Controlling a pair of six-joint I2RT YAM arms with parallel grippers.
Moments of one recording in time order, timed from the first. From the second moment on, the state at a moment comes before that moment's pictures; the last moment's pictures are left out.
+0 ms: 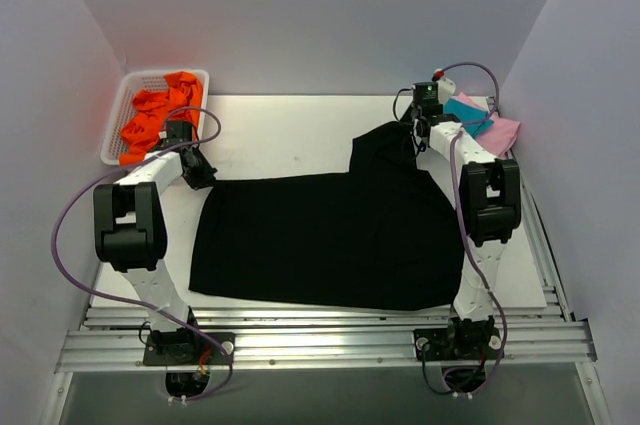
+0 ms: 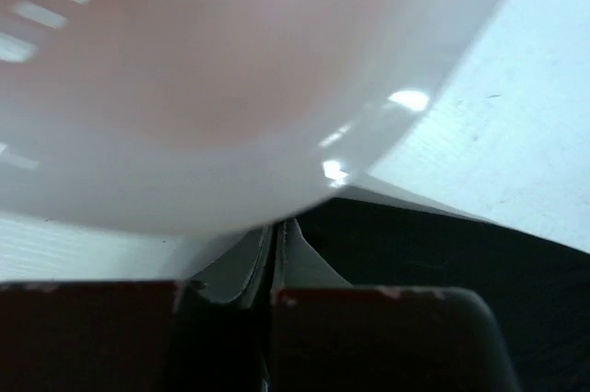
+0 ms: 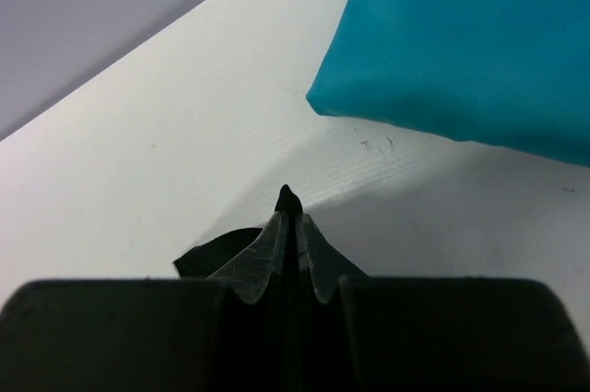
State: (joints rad) left arm 0.03 1.89 1.29 -0.46 0.03 -0.59; right arm 0.13 2.09 1.61 -0.16 0.22 0.60
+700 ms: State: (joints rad) left arm 0.04 1.63 1.09 -0.43 0.00 -0.60; right arm 0.31 1.30 1.04 -0.25 0.38 0.61
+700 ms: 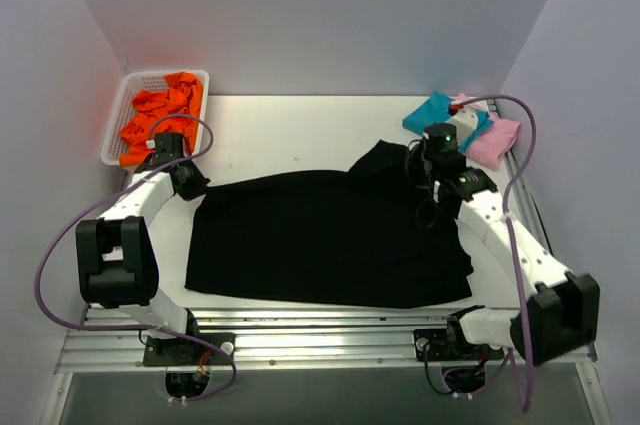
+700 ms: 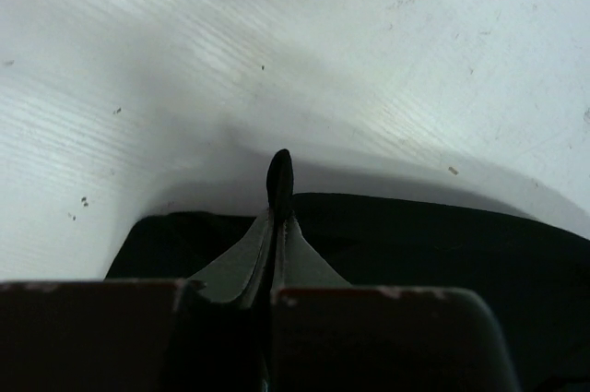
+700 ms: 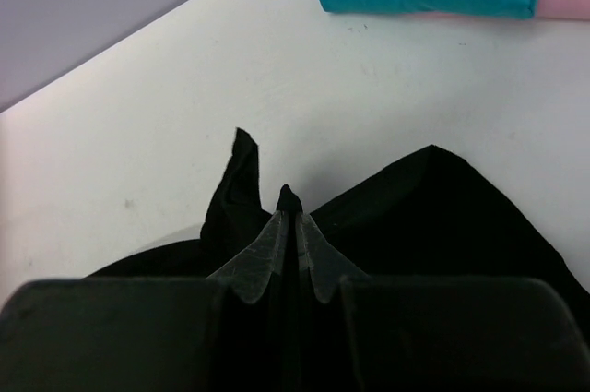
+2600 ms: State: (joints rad) left arm 0.01 1.27 0.80 -0.23 -0.01 -0.73; right arm 0.51 1.44 0.66 -0.06 0.34 0.82
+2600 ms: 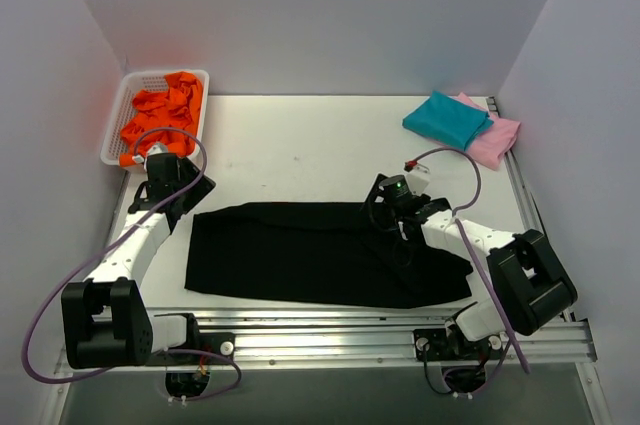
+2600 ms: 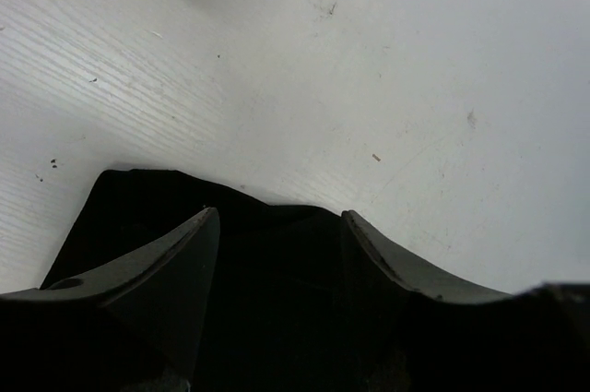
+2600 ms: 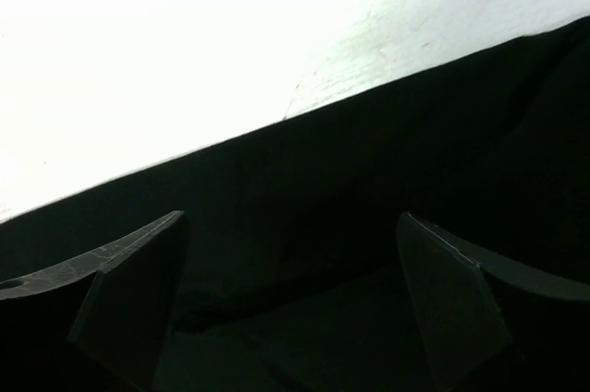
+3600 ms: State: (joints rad) left arm 0.01 1.26 0.79 -0.21 0.02 -0.73; right arm 0.59 1.54 0.66 -0.04 0.48 0.82
